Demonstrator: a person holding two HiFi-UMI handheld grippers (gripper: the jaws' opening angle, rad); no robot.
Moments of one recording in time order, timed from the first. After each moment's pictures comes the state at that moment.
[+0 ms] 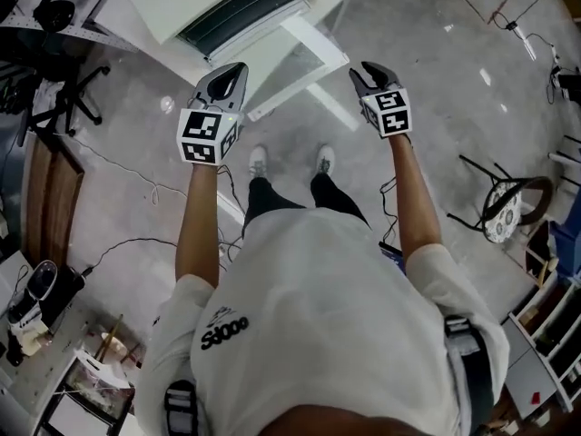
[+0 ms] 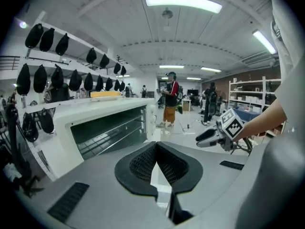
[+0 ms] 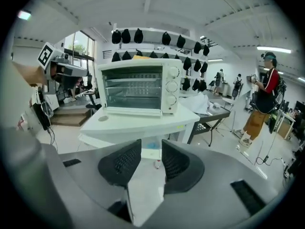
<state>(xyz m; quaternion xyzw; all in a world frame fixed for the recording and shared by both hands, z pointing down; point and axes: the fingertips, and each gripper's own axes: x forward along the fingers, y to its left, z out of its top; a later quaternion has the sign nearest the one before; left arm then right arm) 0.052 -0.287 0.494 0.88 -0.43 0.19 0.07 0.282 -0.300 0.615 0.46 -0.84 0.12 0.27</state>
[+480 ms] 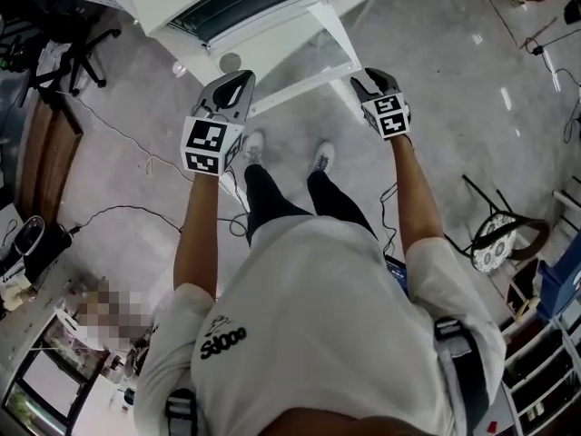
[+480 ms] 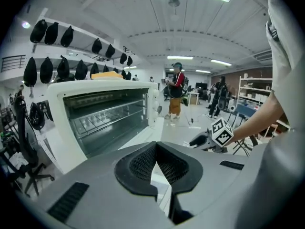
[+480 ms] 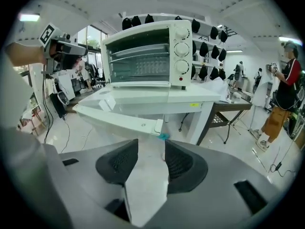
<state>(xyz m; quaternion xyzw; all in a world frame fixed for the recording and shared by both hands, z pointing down) 0.058 -0.302 0.552 0.85 -0.46 0.23 0.11 0.277 -0.346 0.737 0.36 -0.87 0.12 0.32</state>
